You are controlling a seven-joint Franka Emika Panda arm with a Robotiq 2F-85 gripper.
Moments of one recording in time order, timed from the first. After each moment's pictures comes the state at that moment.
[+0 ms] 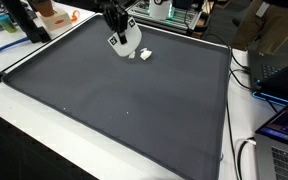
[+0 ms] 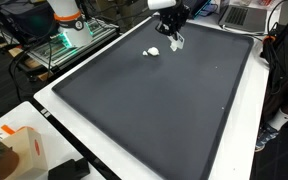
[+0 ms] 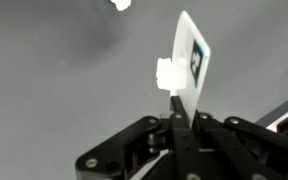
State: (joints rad) arm -0.01 0.15 0.04 -2.18 0.50 2.42 0.08
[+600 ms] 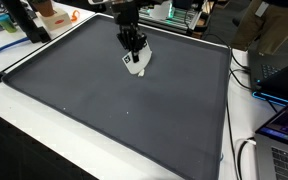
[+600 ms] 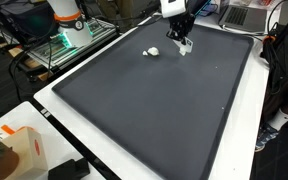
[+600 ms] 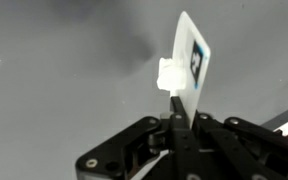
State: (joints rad) arm 0.06 0.26 0.12 -2.23 0.54 2.73 0.04
